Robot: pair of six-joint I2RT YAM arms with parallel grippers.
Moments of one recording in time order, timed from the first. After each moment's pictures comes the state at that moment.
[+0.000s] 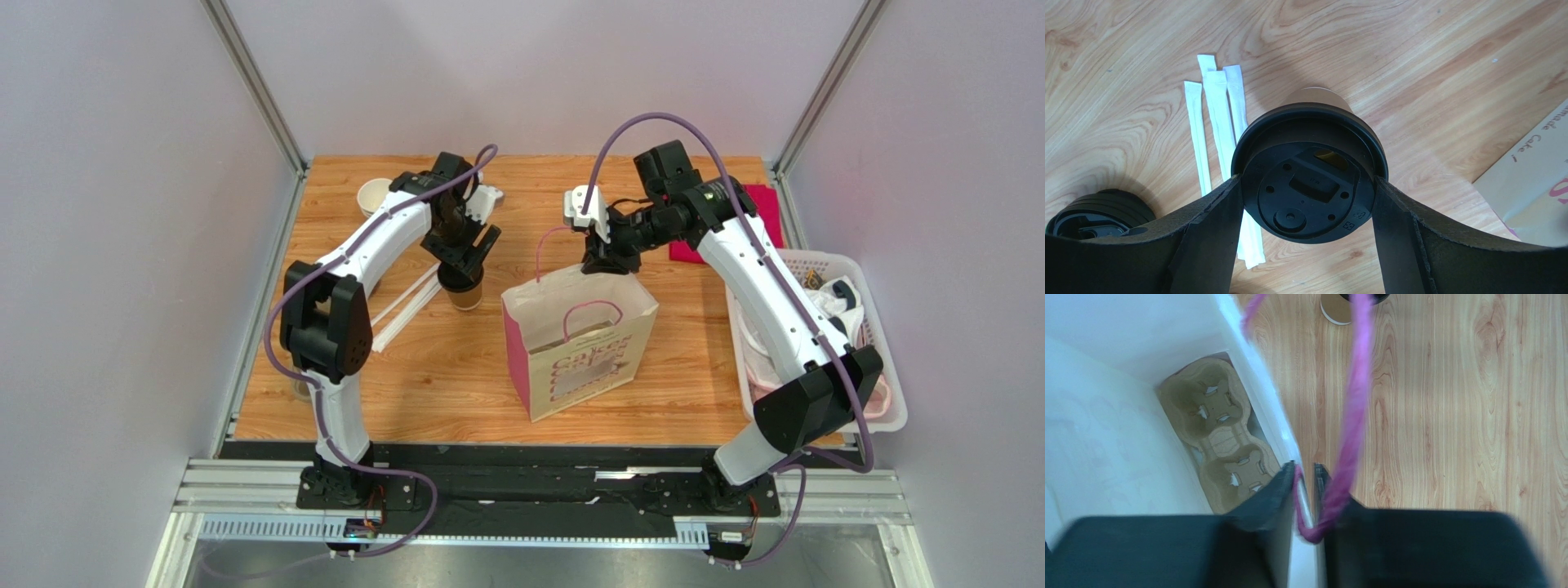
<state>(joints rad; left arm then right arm) -0.38 1.94 1.72 -0.98 0.12 0.22 0.42 1.57 1.72 -1.14 -0.70 -0.99</state>
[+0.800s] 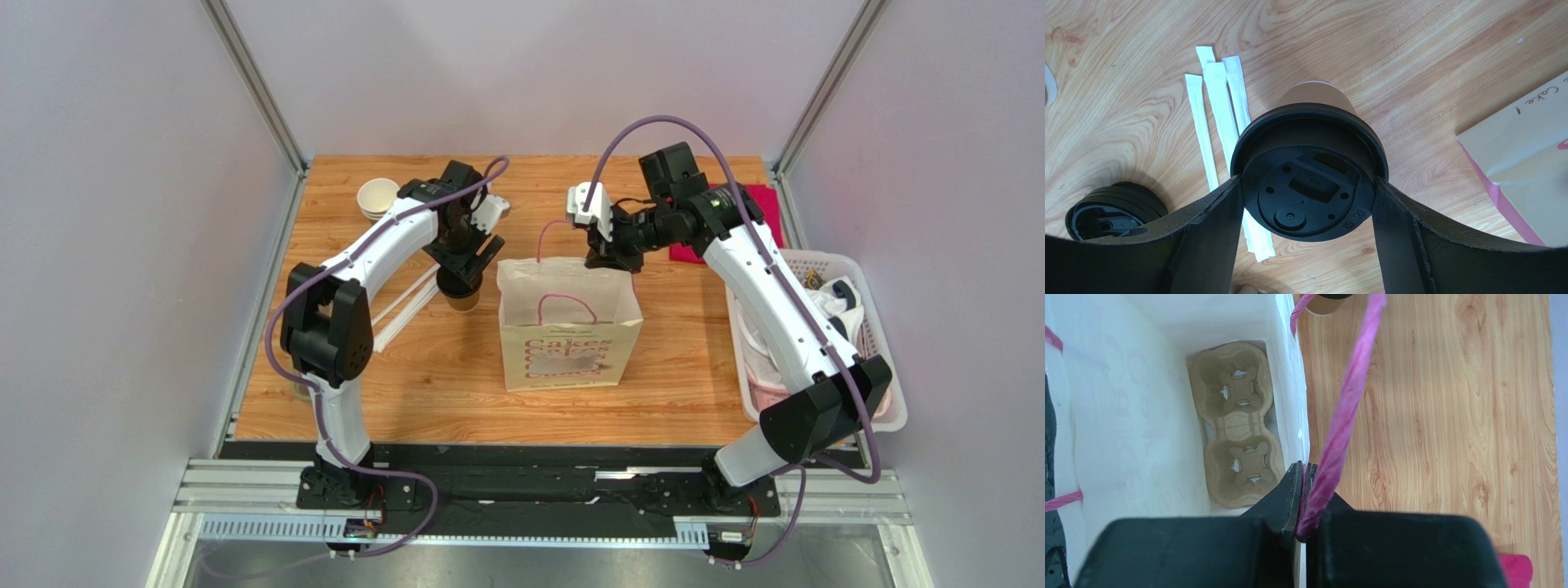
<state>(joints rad) -0.42 1.92 1.66 -0.96 0.04 0.26 0.43 1.53 1.69 -1.09 -0.66 -0.92</state>
